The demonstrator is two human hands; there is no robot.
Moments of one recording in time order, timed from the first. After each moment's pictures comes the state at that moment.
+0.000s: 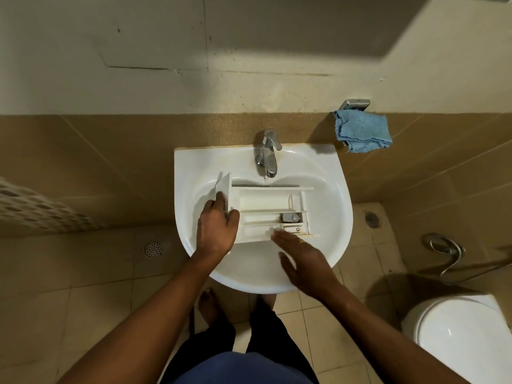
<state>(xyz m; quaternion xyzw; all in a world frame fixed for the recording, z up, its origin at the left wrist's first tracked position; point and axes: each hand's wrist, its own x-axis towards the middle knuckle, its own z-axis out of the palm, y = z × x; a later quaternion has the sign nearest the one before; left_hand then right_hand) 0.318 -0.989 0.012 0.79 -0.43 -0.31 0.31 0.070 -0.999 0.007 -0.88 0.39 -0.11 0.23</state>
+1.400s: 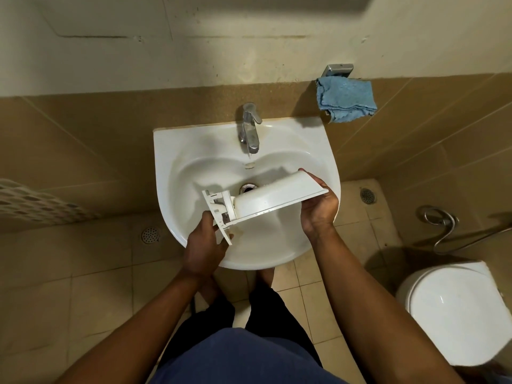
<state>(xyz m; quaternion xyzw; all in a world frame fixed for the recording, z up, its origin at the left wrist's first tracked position) 0.284 -0.917 -0.015 0.74 -0.50 -0.29 0.33 0.070 -1.072 0.001 -0.19 0.52 -0.56 0.62</state>
